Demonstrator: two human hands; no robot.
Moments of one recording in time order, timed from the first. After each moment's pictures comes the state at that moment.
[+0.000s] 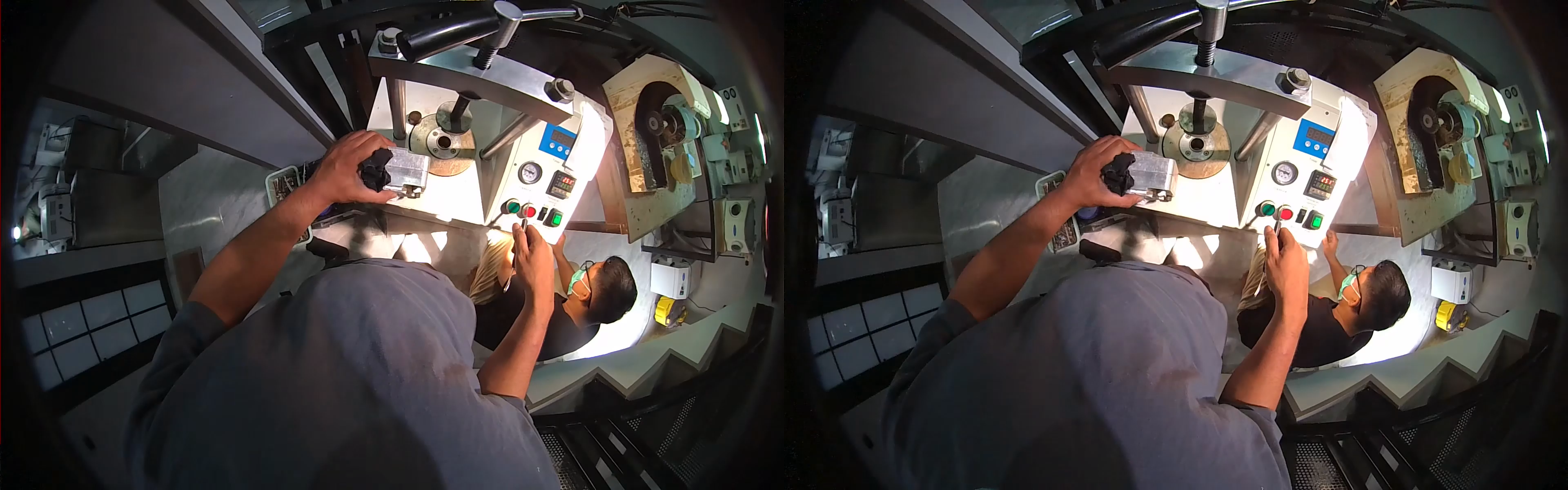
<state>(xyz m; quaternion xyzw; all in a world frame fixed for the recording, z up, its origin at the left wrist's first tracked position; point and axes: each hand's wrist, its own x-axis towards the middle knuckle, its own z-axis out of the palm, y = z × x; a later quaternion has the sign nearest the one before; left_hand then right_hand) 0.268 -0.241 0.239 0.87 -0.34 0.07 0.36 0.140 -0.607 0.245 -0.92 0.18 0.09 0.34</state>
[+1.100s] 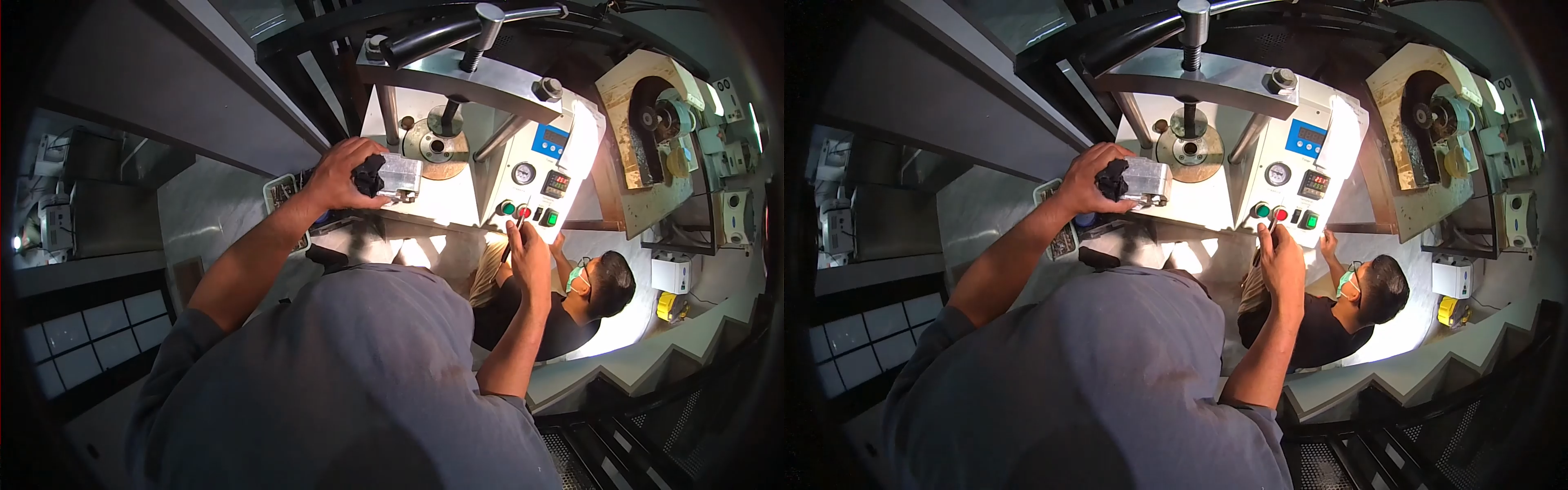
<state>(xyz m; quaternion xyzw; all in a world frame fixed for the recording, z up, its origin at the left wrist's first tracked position) 0.267 -0.241 0.241 0.87 -0.34 0.06 0.36 0.145 -0.604 0.250 -0.92 0.17 0.07 0.34</state>
